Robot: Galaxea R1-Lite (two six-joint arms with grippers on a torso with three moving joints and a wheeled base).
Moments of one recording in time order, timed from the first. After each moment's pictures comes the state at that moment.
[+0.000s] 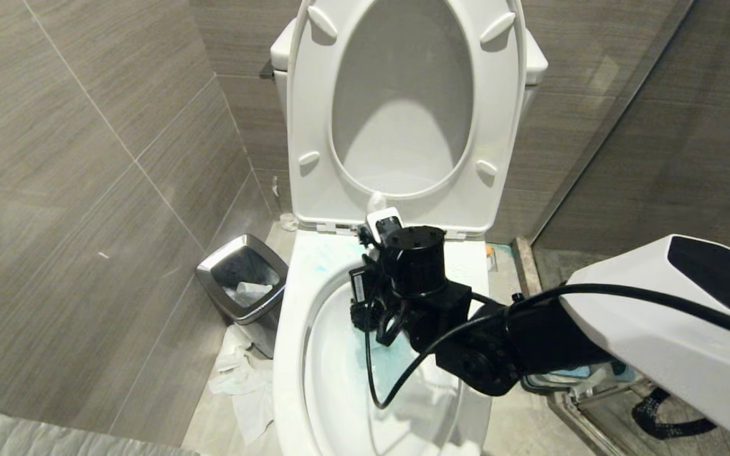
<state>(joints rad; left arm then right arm) 0.00 0.00 0.00 -0.01 0.01 -0.01 0.82 2.23 -1.34 -0.72 -0.47 -0.01</state>
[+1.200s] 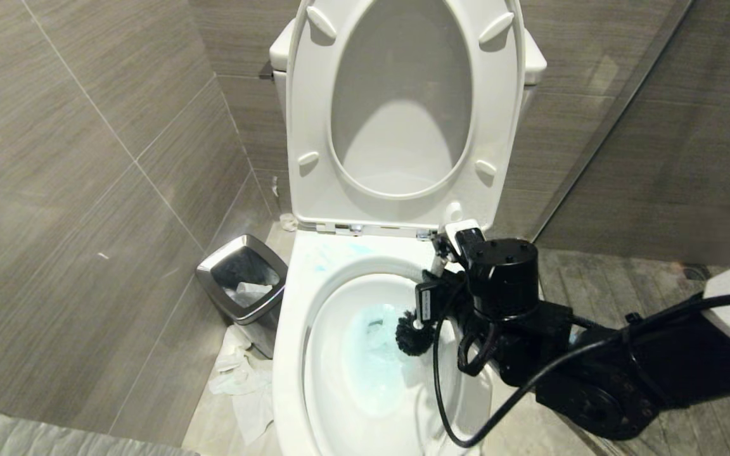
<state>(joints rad) 0.00 0.00 0.00 -0.01 0.01 -0.01 0.74 1.99 -0.95 -0.81 -0.48 0.09</state>
